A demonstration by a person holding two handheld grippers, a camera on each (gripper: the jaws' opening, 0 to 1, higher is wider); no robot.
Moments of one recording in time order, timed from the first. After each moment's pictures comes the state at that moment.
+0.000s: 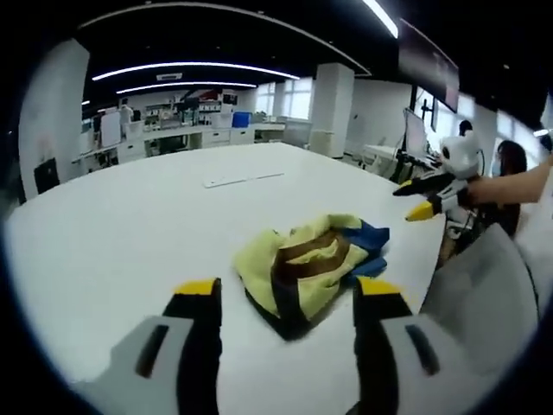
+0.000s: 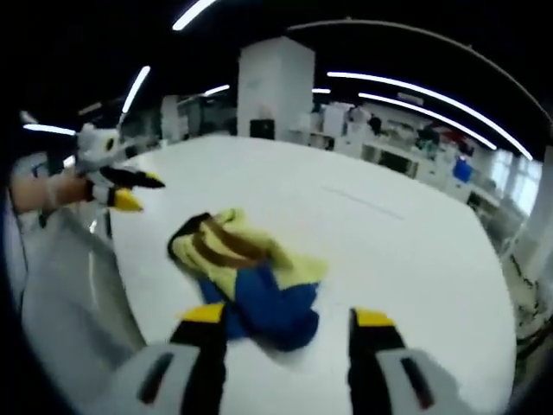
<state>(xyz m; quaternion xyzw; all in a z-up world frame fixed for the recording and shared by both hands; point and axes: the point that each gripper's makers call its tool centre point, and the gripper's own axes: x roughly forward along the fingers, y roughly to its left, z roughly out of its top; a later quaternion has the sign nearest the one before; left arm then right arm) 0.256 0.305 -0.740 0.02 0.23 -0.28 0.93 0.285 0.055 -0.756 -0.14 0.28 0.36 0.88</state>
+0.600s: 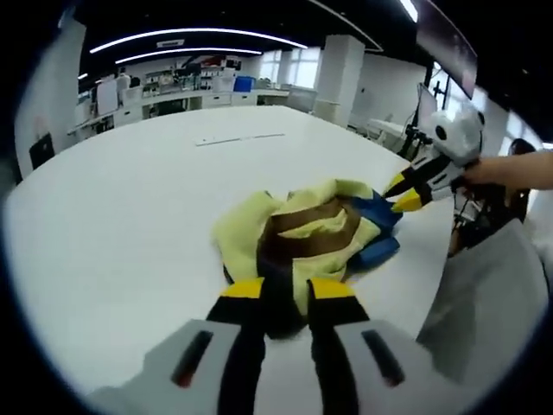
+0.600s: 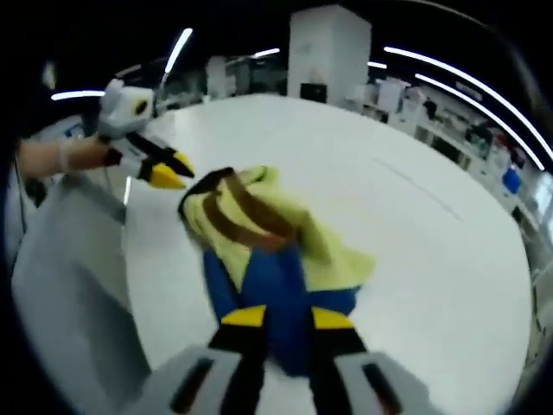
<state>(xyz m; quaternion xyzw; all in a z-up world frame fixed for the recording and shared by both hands) 0.267 0.290 -0.797 0.00 0.31 -0.26 0.91 0.303 0.089 -0.815 -0.21 0.34 0.45 0.80</state>
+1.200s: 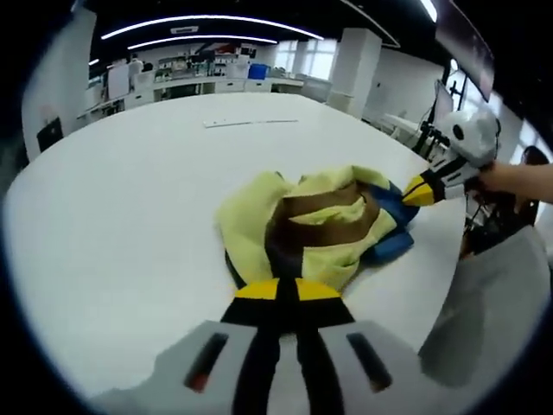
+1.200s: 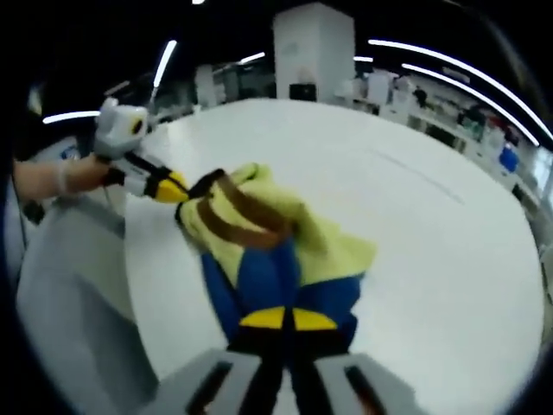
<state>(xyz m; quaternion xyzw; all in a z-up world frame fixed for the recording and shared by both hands) 0.266 0.285 -0.810 0.00 0.34 -0.24 0.91 0.298 0.080 -0.816 -0.16 0.35 0.43 0.81</state>
